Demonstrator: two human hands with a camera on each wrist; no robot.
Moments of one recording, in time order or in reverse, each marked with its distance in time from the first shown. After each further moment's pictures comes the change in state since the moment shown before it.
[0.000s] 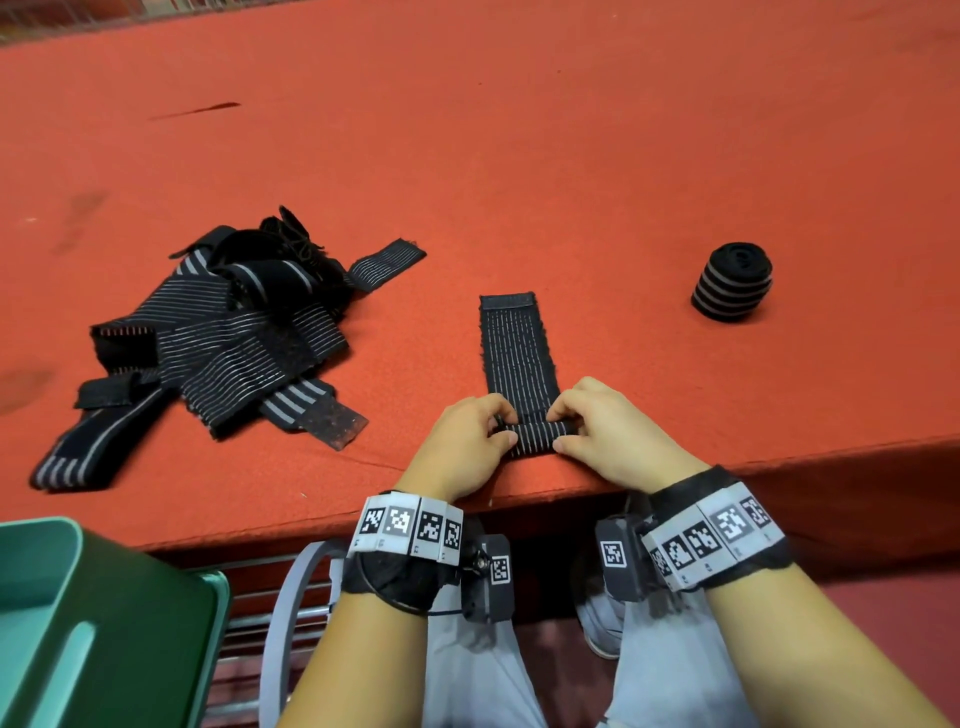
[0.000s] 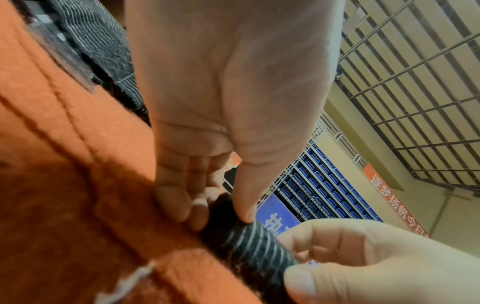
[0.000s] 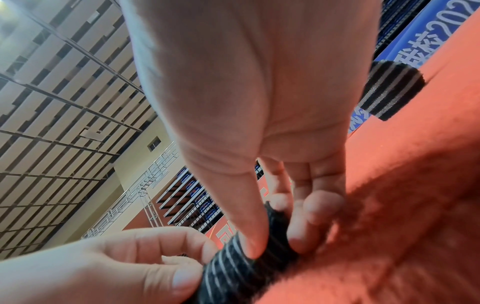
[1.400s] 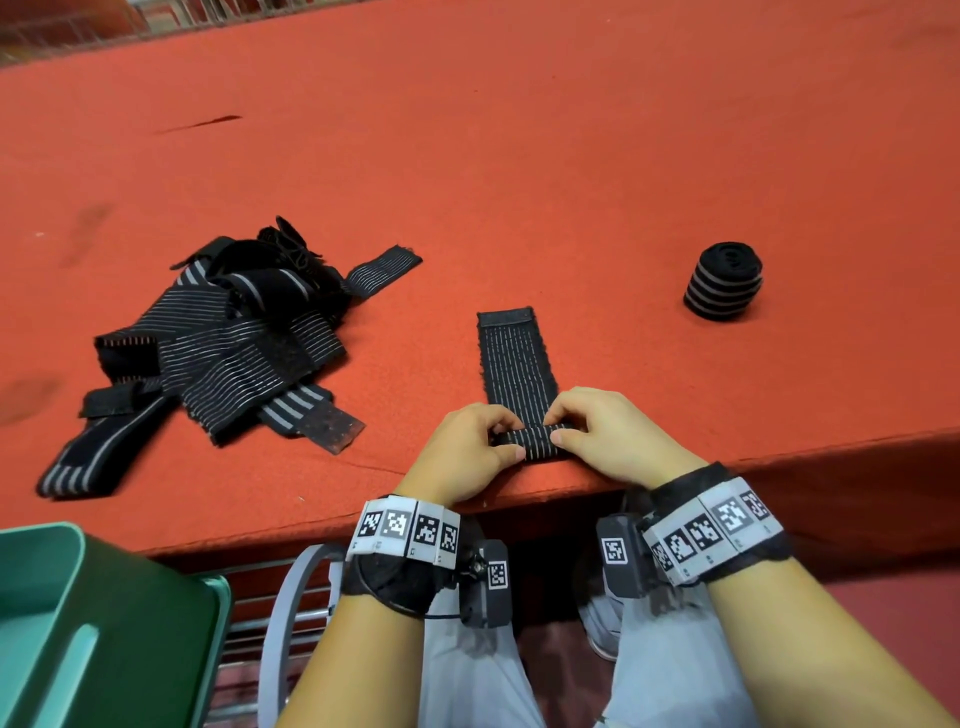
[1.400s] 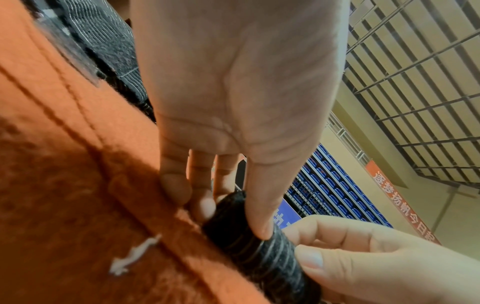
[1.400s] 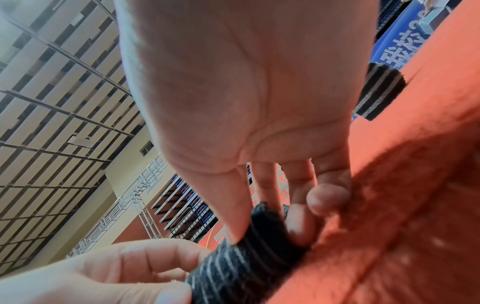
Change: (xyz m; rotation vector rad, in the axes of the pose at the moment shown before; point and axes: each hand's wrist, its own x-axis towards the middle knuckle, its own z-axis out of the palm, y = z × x) left_hand -0.006 0.005 0.005 -0.027 -0.023 0.026; right_hand -0.004 0.008 -0.003 0.084 0.030 -0.043
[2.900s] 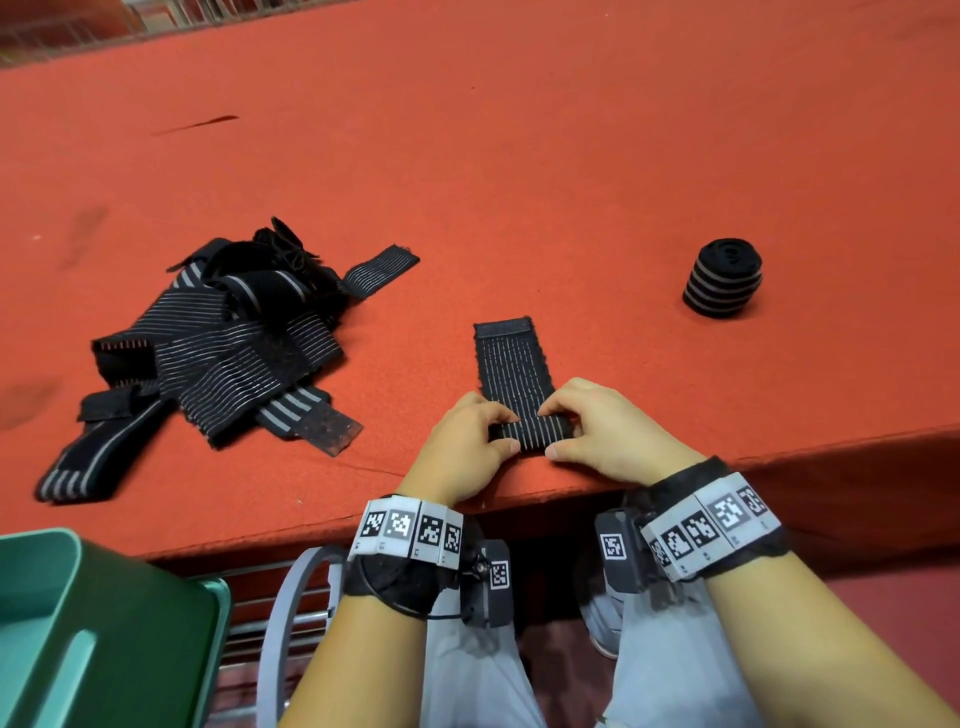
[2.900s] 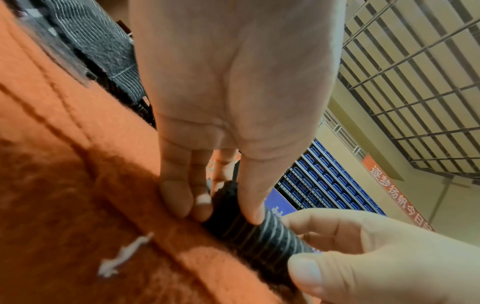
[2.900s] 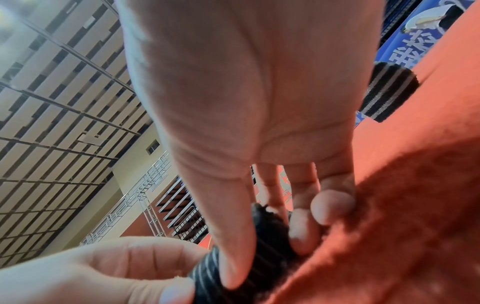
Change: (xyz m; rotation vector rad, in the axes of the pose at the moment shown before) left_hand 0.005 0.002 0.002 0.077 0.027 -0.018; right_hand 0.005 0.005 0.001 -0.018 -0.042 -0.002
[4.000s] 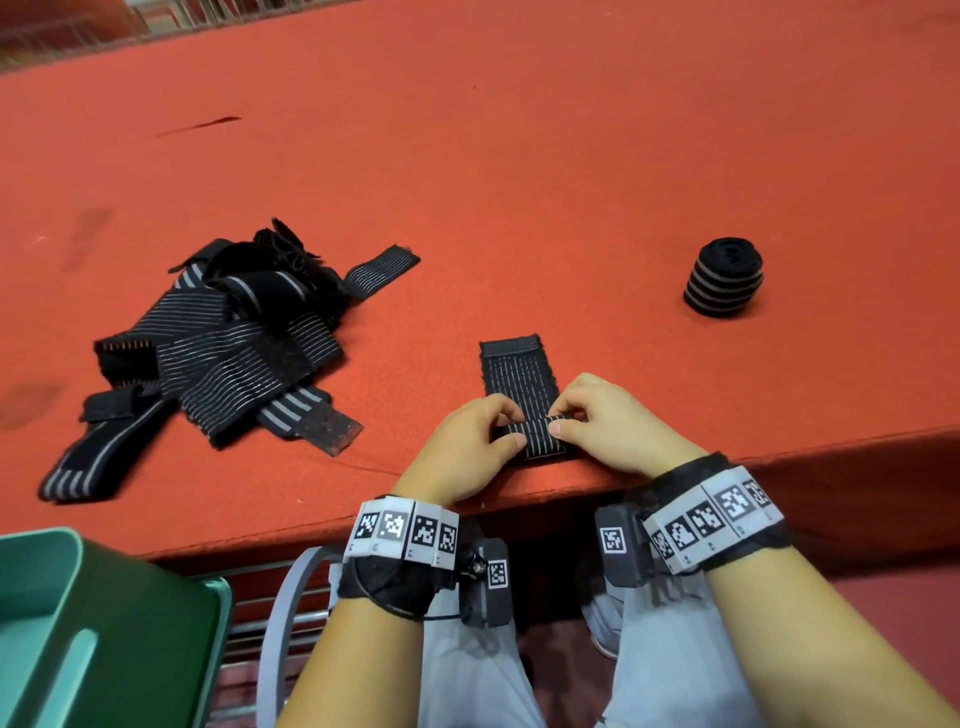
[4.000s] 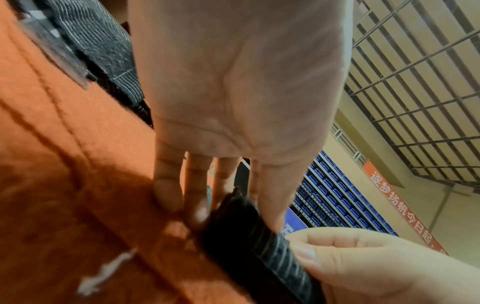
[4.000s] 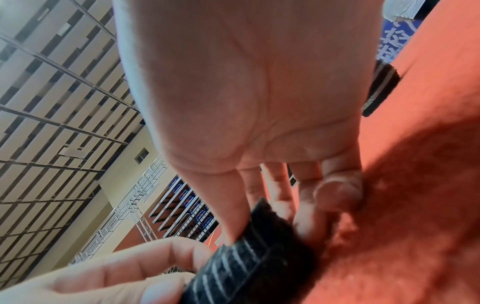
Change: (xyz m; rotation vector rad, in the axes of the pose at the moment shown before) left_hand -0.006 0.007 -0.006 -0.101 -0.059 0.018; right_hand 0.003 0.002 -0.005 0.062 -0.002 0.078
